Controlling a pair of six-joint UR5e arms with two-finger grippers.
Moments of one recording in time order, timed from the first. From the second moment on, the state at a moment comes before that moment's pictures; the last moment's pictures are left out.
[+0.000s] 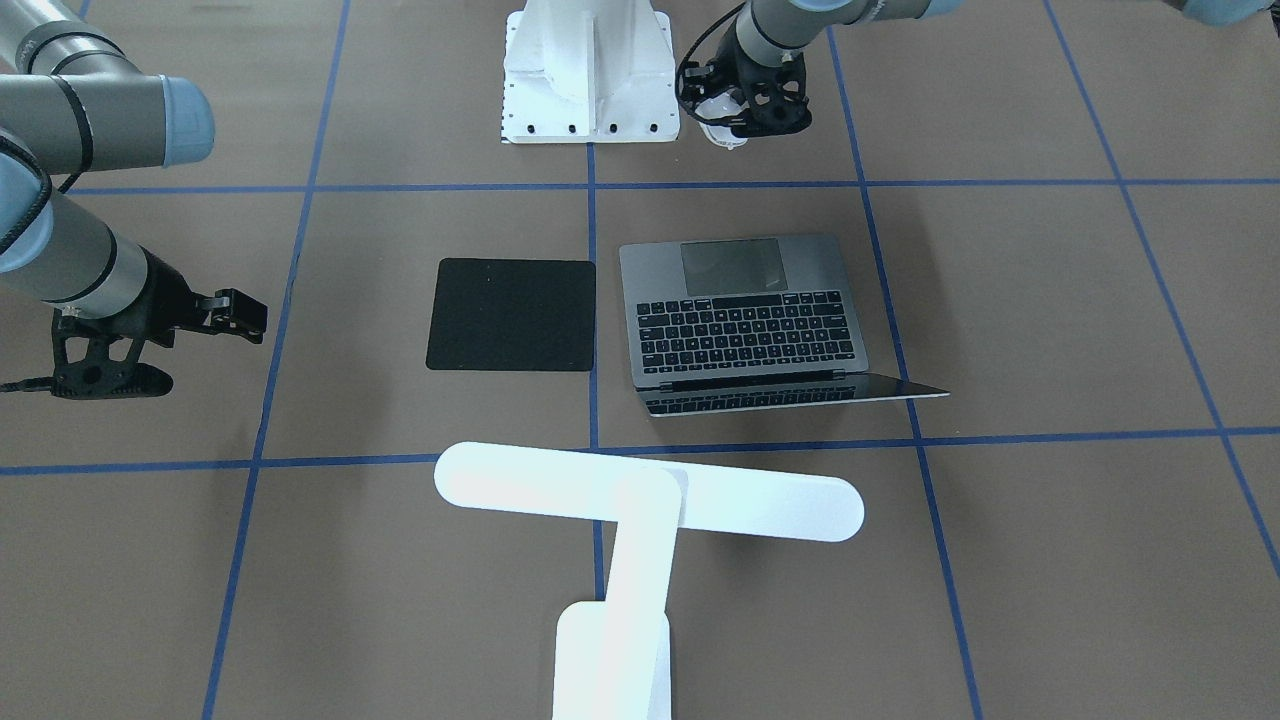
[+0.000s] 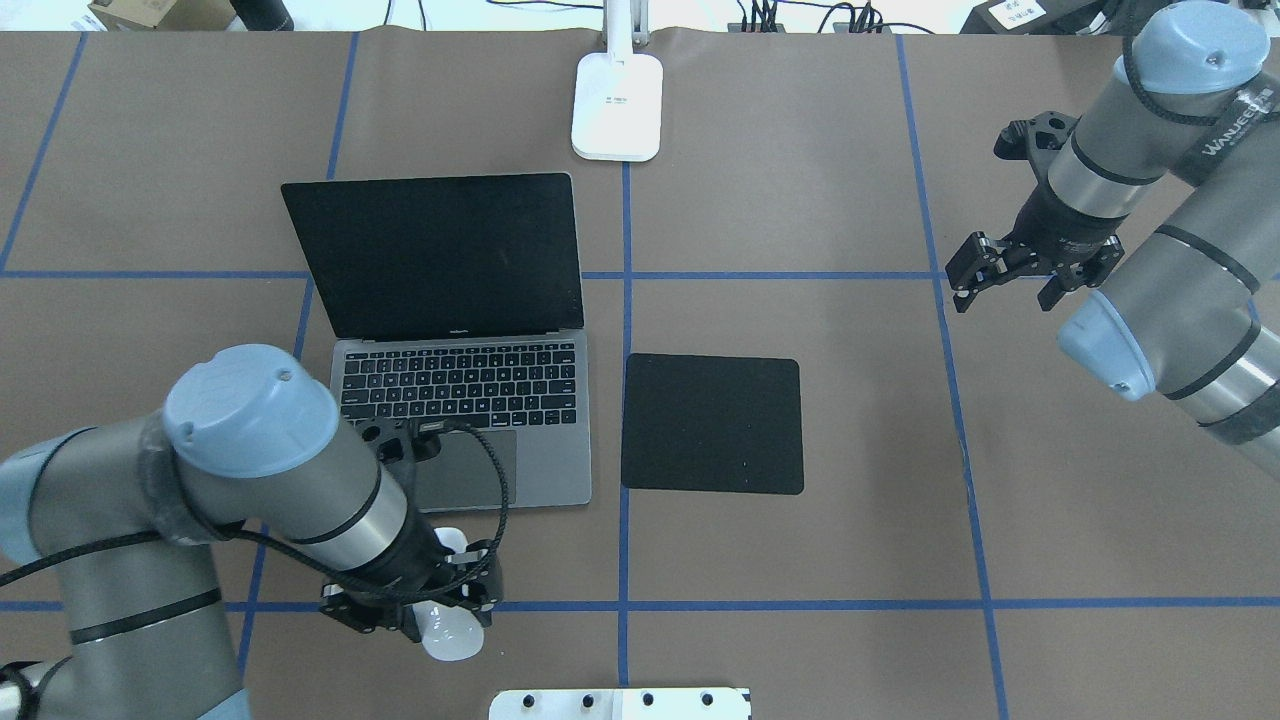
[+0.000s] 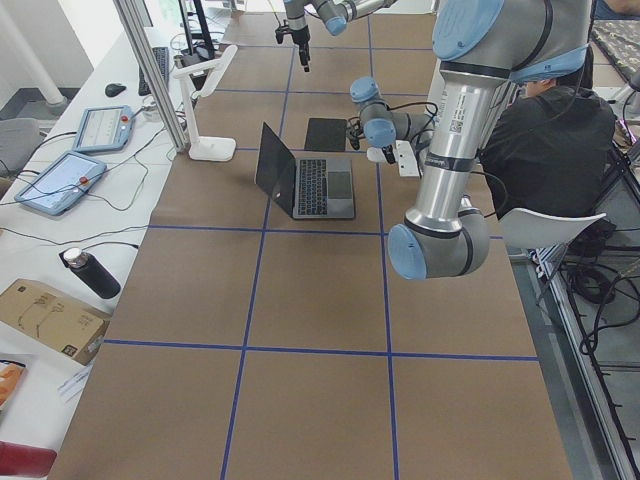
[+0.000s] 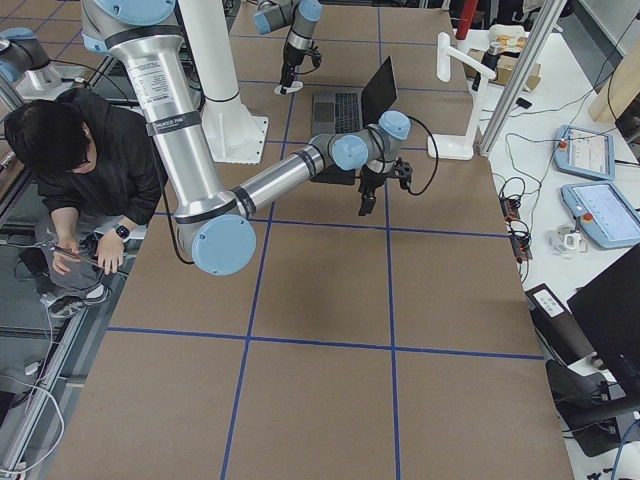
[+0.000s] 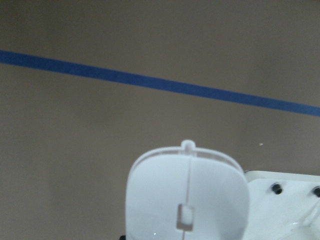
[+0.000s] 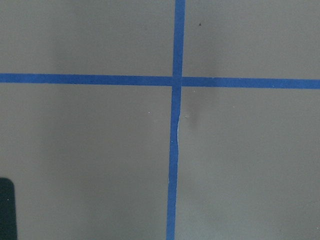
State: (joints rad) left arm -0.39 -1.99 -2.06 -1.52 -2.24 -1.52; right arm 0.97 -1.24 1.75 -1.73 2.30 0.66
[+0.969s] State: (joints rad) left arm -0.47 -2.51 -1.47 -1.49 -2.21 -1.38; right arm 1.03 -1.26 1.76 -1.73 2.29 0.66
